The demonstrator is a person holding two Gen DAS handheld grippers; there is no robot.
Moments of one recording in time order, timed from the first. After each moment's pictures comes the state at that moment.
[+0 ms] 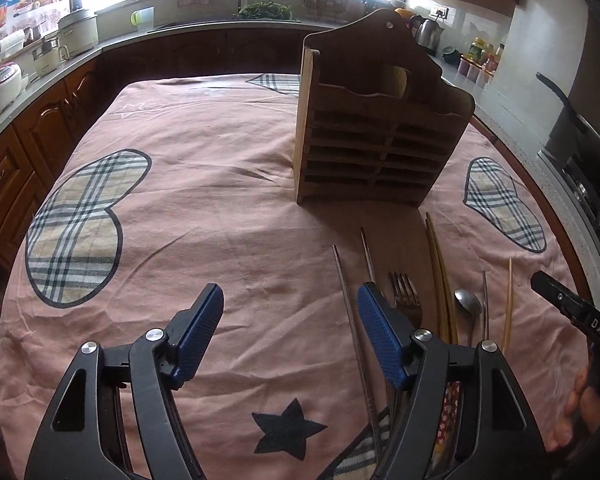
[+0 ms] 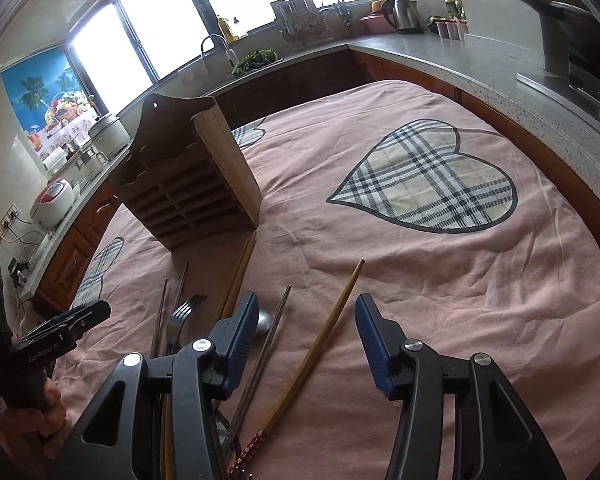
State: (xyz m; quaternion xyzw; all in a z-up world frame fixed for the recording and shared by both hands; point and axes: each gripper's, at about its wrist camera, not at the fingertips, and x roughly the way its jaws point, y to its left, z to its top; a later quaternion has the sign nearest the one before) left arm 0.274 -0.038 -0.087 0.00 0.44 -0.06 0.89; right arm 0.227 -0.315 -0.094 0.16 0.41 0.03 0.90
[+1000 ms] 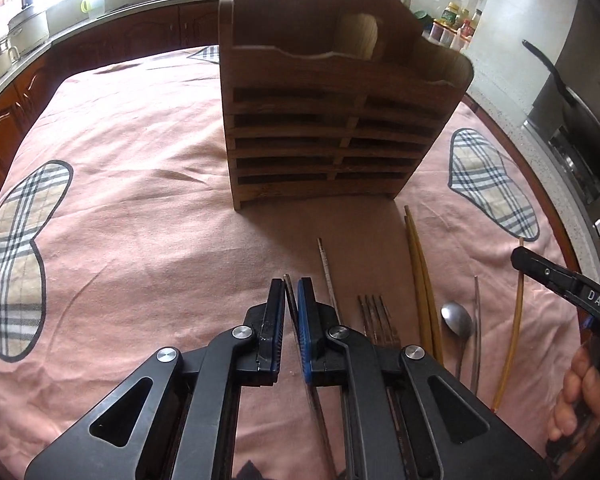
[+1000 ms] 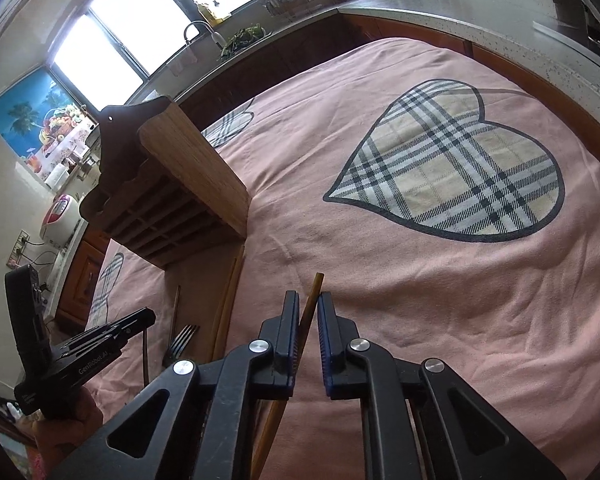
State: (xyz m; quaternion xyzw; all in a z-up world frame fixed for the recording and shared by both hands) left arm 0.320 -0.067 -0.098 0.00 0.48 -0.14 0.87; right arm 0.277 -0.333 -0.110 0.22 0.45 0.07 0.86
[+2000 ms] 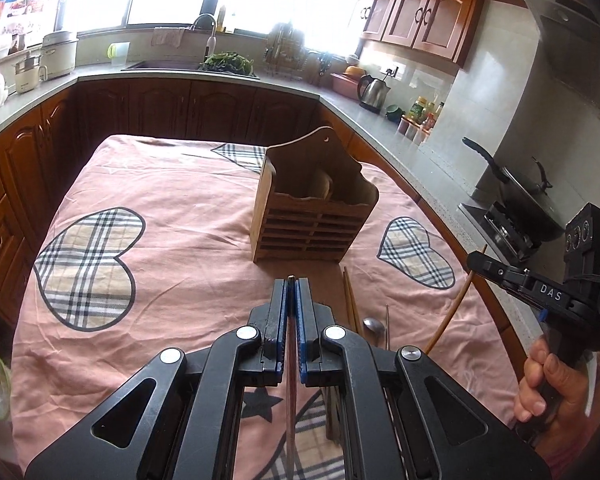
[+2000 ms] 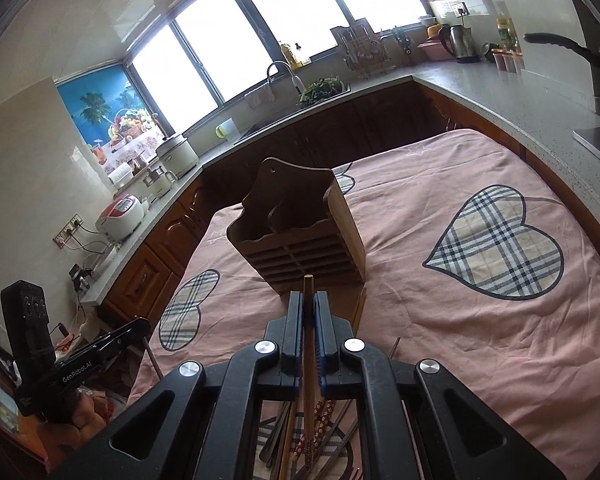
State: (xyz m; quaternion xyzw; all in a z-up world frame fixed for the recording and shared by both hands) left arm 0.213 0.002 0.018 -0.08 0.35 -0.16 0.92; right arm 0.222 -0.280 0.002 0.18 0.35 0.15 0.91
